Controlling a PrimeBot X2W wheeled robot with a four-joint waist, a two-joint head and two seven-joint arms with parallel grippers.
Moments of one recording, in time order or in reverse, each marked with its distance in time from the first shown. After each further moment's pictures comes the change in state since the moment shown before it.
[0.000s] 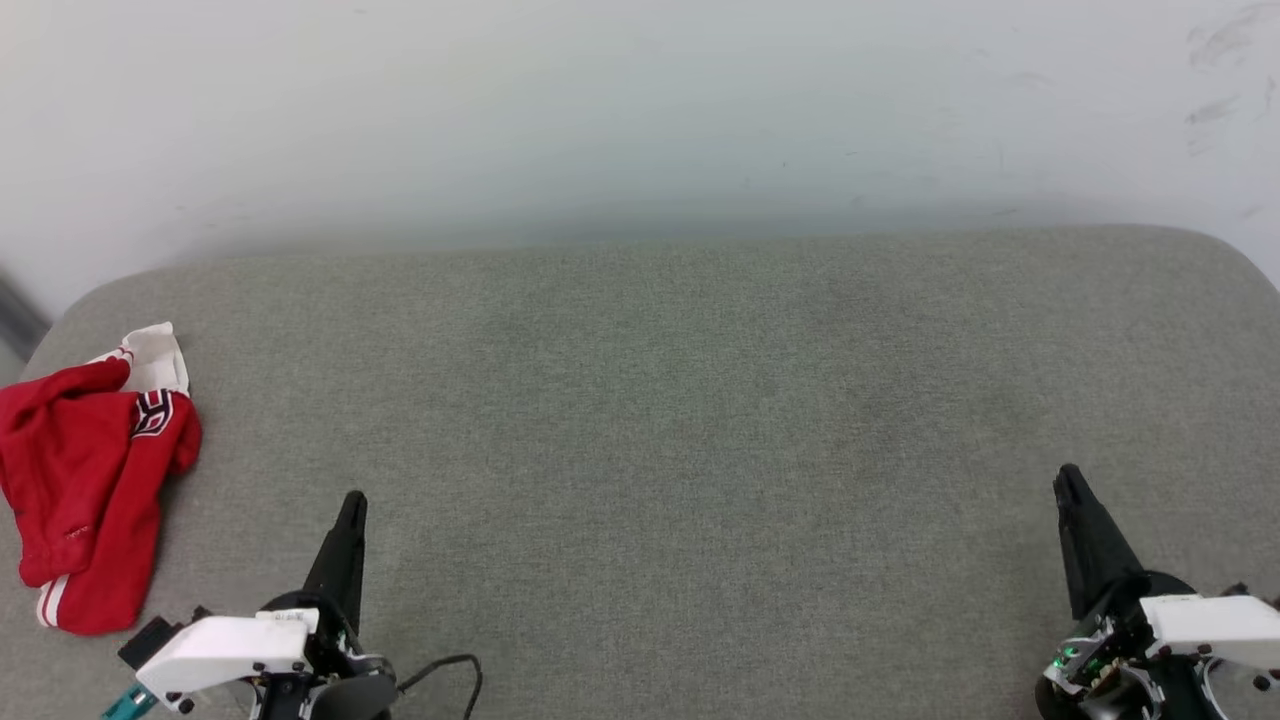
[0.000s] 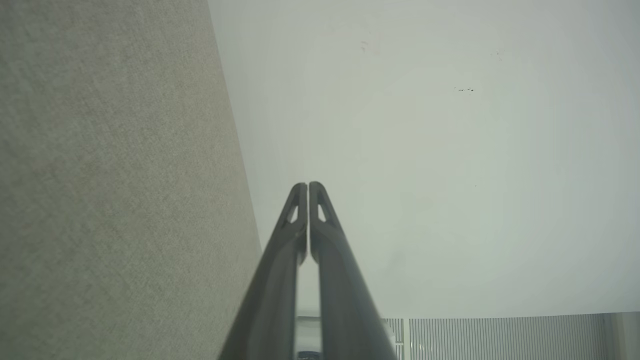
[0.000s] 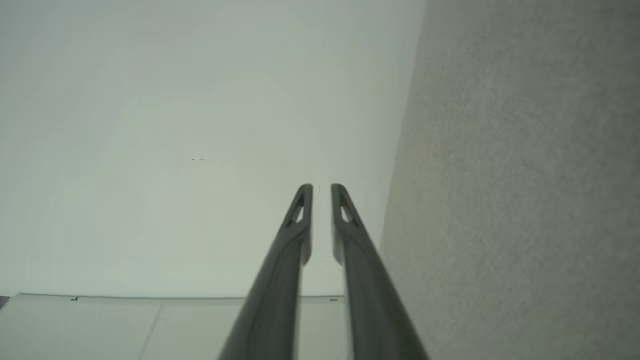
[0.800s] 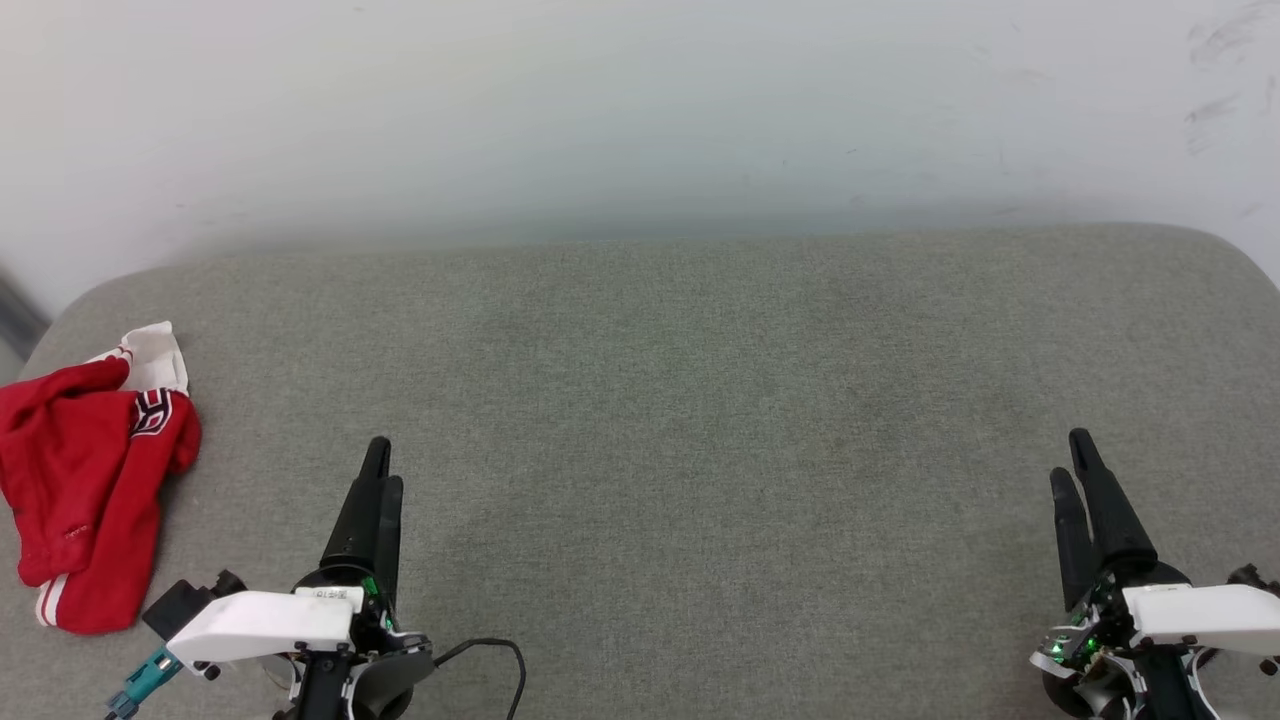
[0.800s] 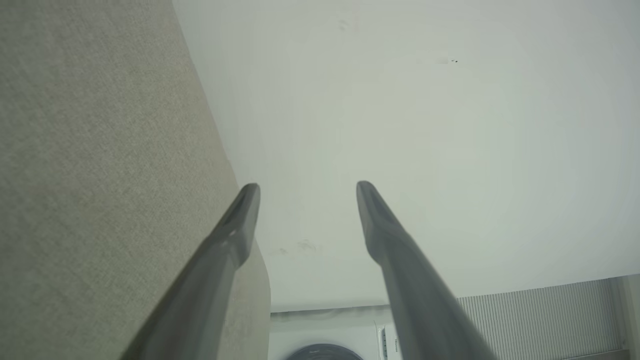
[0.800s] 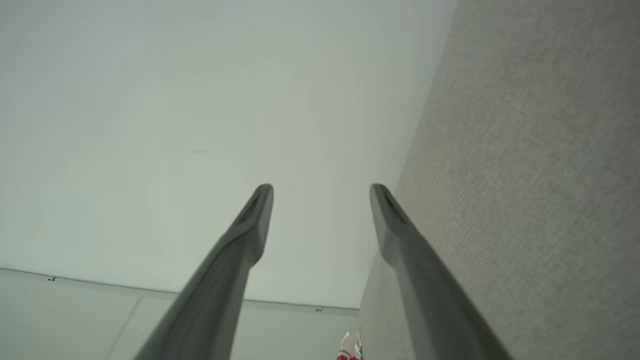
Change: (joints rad) left arm 0.015 0.000 -0.105 -0.079 0.046 0.000 -0.102; right arm 0.026 -0.004 0.056 -0.064 -0.078 0.000 -0.103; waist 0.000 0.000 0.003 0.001
